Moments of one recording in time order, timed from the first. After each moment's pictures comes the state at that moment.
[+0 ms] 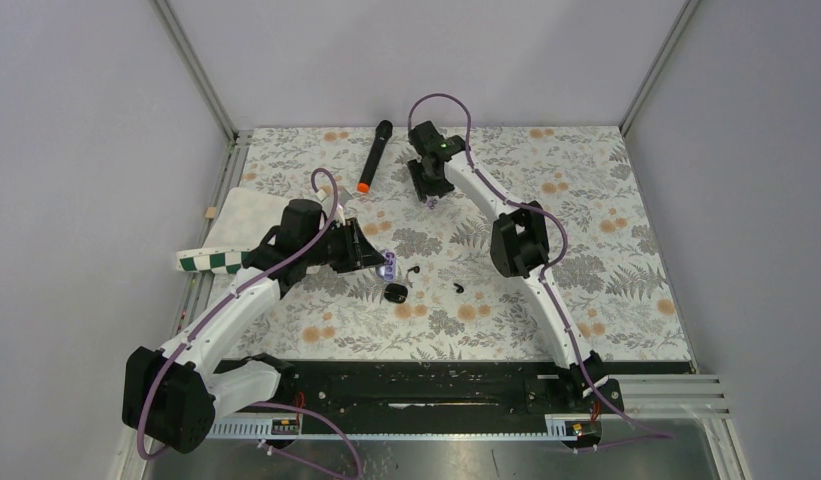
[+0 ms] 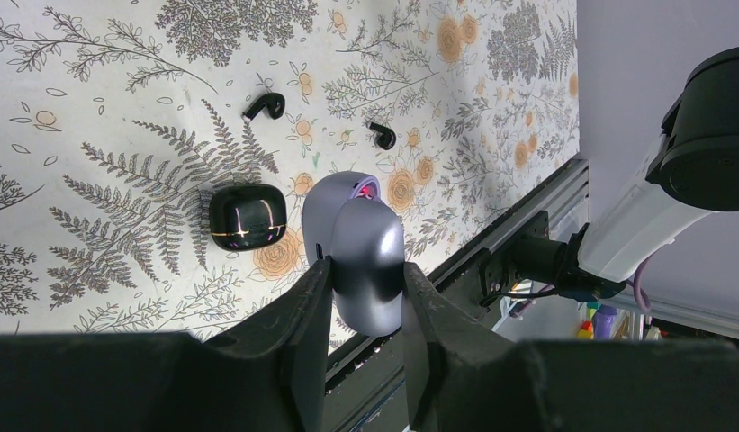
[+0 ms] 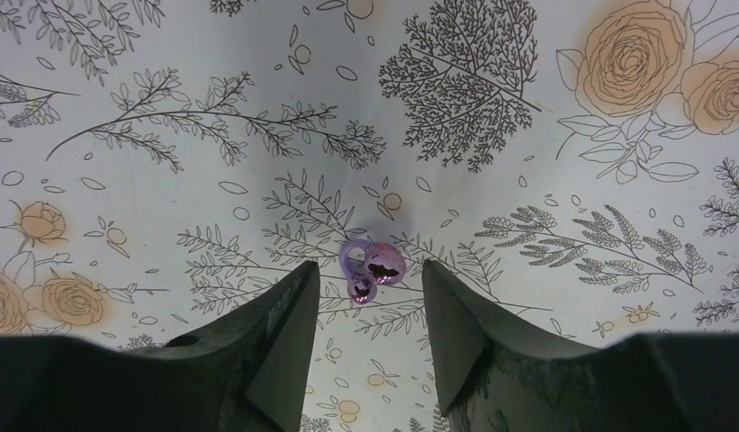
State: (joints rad) left arm -0.38 1.10 0.77 -0.34 0.52 -0.62; right arm 0.55 2.65 2.56 -1.01 0.11 0.17
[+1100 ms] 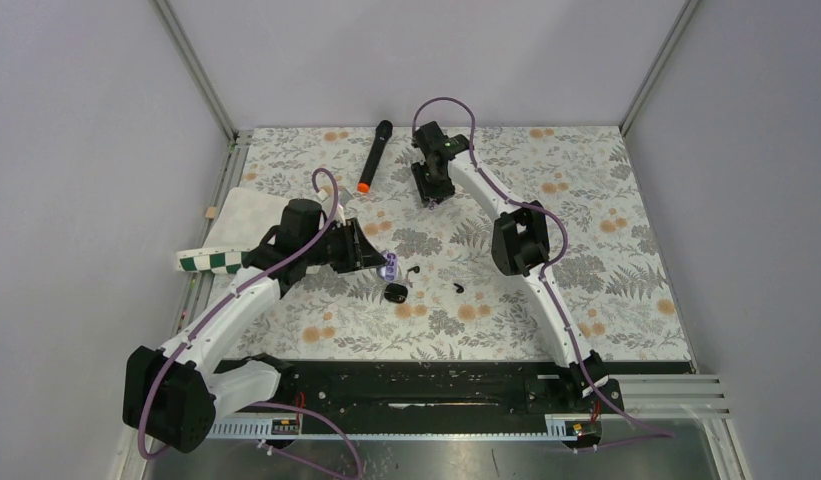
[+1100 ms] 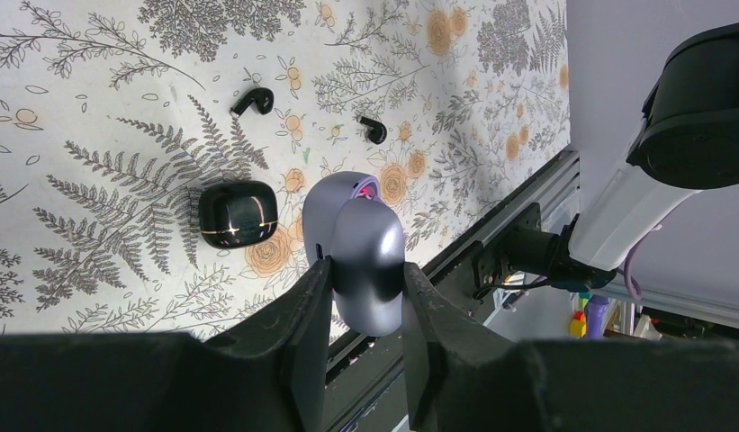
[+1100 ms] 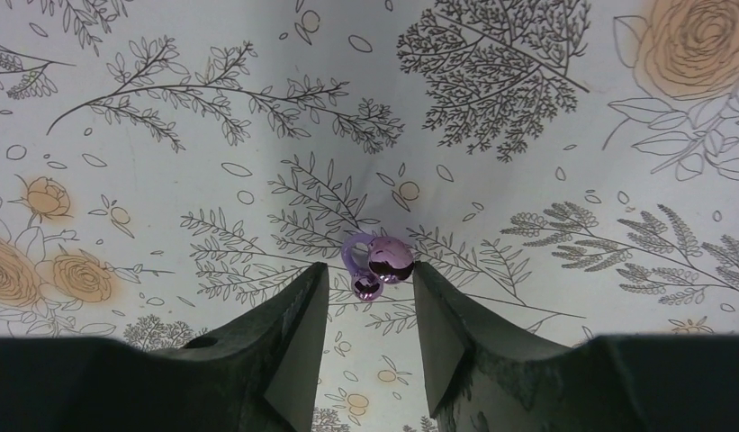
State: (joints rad) left arm -0.38 1.10 0.77 -0.34 0.55 -0.62; right arm 0.52 2.68 2.59 -1.06 0.01 0.18
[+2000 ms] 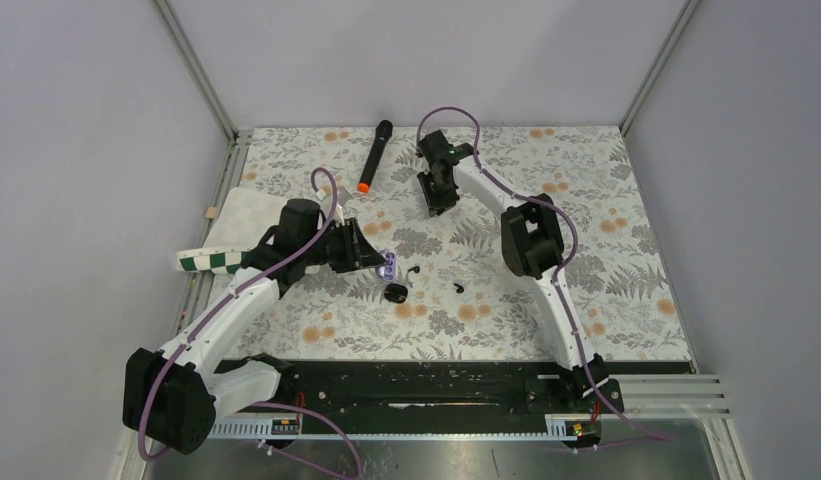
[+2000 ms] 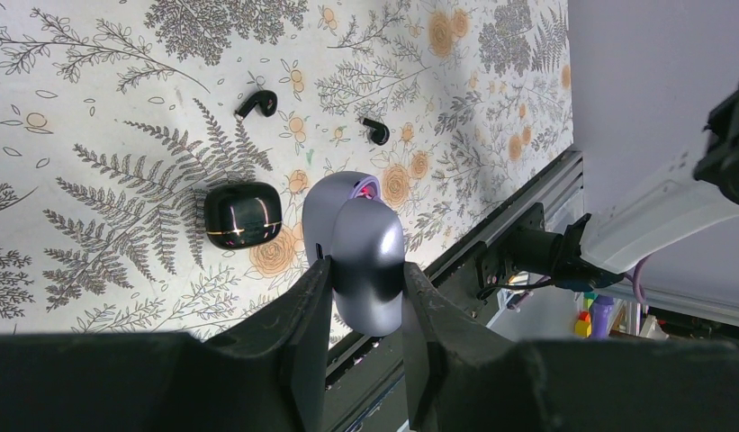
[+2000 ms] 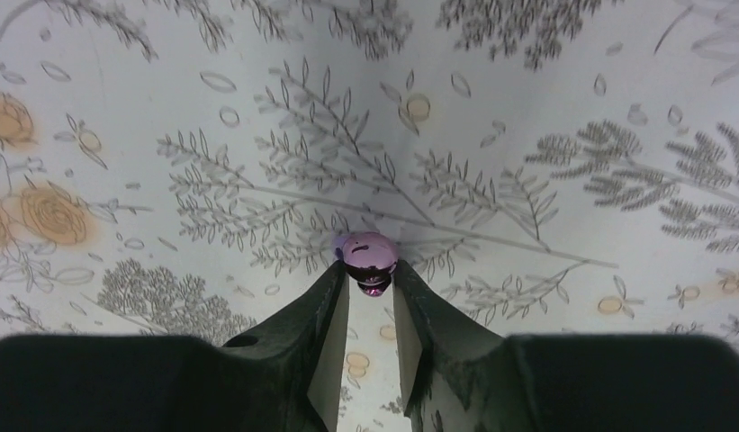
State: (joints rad) left arm -0.37 1.09 0.77 -0.34 0.55 -0.60; right arm 0.52 2.54 2.28 -0.93 -0.03 0.19
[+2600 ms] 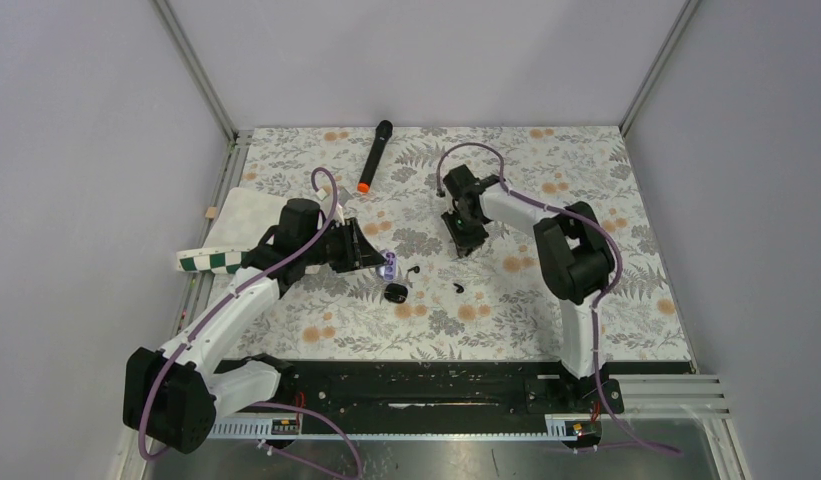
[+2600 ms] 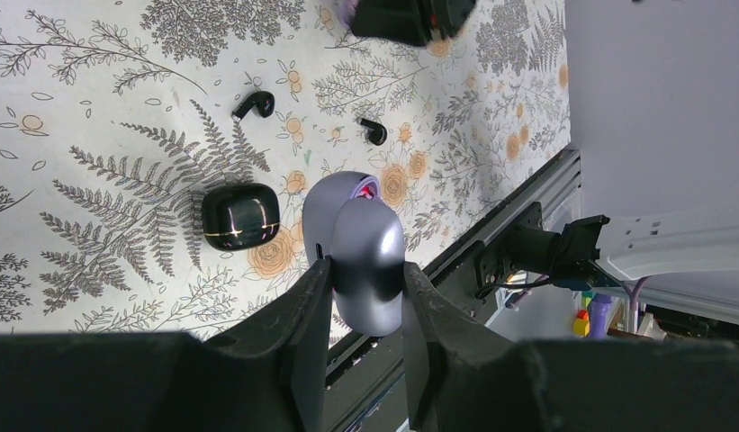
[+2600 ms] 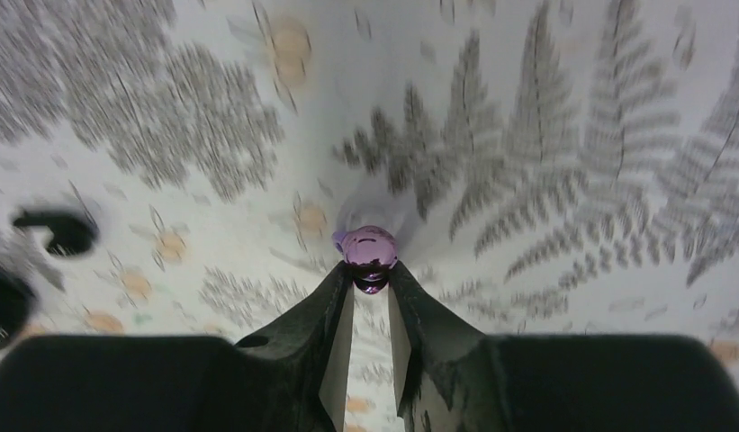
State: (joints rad) left arm -0.37 1.09 0.77 -0.34 0.56 -0.60; right arm 0.52 2.11 1.56 -0.77 -0.07 0.12
